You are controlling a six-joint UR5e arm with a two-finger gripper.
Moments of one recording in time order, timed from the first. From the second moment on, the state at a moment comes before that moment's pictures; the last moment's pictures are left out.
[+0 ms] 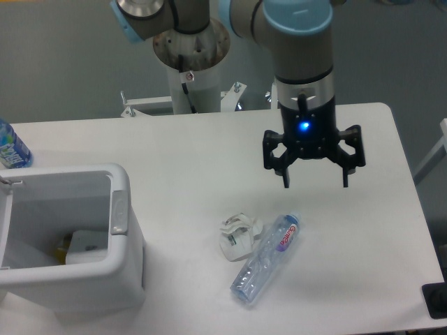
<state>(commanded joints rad) 2.54 -1.80 -1.42 -1.05 1.57 0.72</state>
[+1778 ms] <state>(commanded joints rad) 2.40 -2.02 -1.71 -0.90 1.56 1.18</state>
